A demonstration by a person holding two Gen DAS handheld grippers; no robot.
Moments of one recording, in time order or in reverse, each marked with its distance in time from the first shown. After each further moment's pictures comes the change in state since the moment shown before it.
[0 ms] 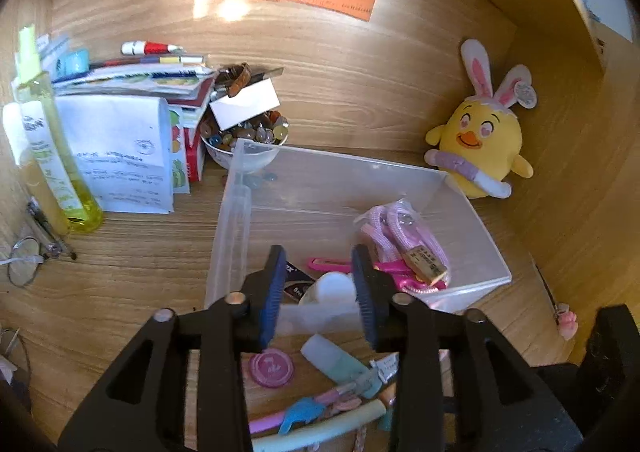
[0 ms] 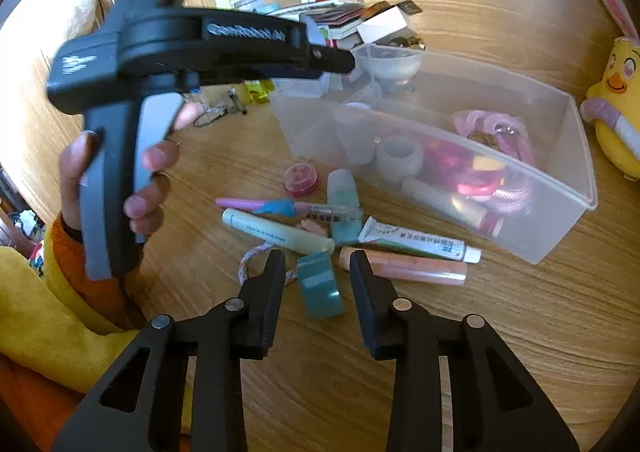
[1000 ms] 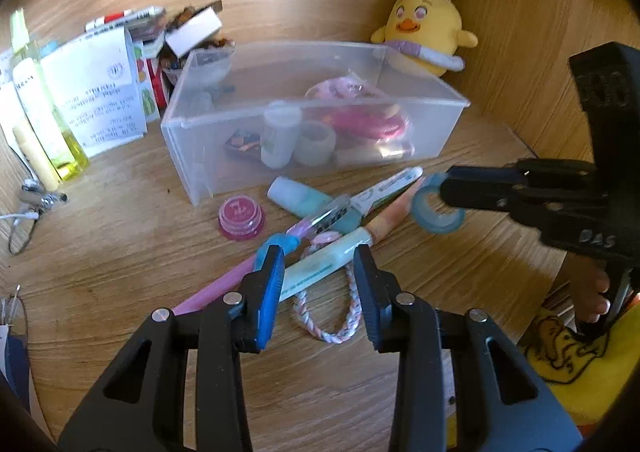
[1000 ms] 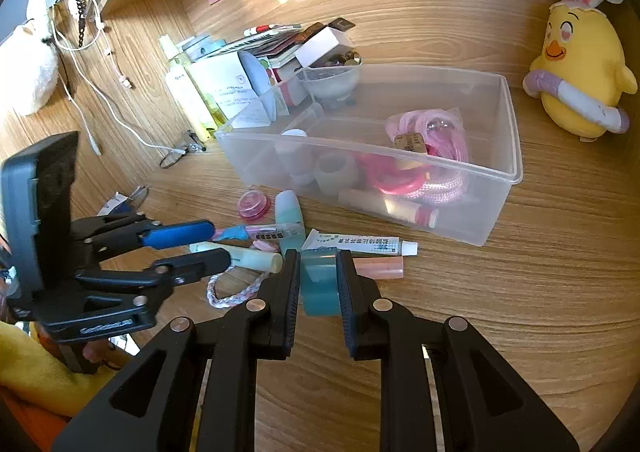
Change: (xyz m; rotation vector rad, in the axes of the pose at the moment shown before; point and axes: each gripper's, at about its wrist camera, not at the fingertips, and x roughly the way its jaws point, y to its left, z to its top) left arm -0.017 -0.021 -0.098 0.231 0.181 -0.043; right arm -0.030 -0.027 -0.003 0.158 -0.095 -0.084
